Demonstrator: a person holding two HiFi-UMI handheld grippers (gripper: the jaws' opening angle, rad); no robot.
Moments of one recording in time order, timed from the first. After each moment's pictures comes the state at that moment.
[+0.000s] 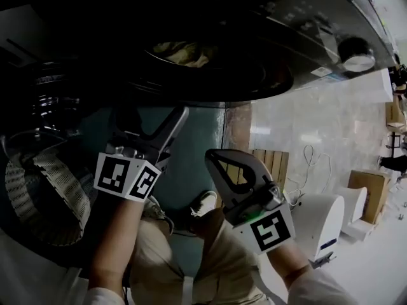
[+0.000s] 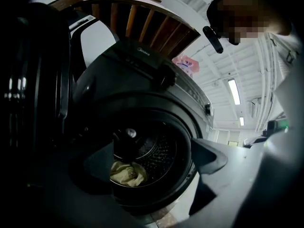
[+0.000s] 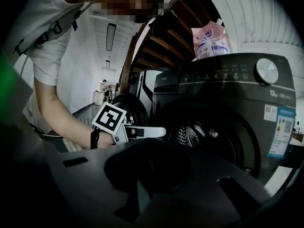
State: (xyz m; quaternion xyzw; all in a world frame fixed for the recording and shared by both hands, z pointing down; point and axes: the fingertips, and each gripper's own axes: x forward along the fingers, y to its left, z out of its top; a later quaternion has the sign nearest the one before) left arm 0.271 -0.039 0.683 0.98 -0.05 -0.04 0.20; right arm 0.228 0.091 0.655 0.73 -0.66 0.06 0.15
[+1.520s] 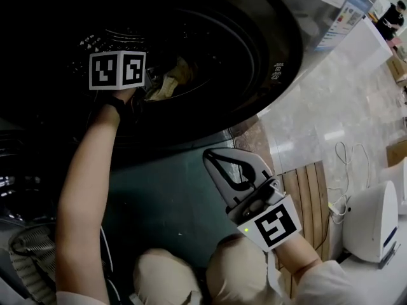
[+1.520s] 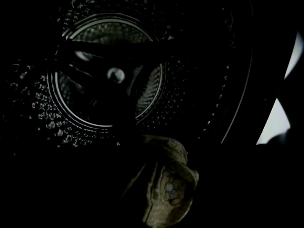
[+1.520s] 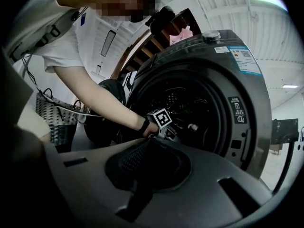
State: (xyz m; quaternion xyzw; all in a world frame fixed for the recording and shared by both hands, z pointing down) left arm 0.549 -0.082 0.886 0.96 0.09 0.27 0.09; right arm 0.335 0.108 0.825 0.80 -0.59 -0.05 0.08
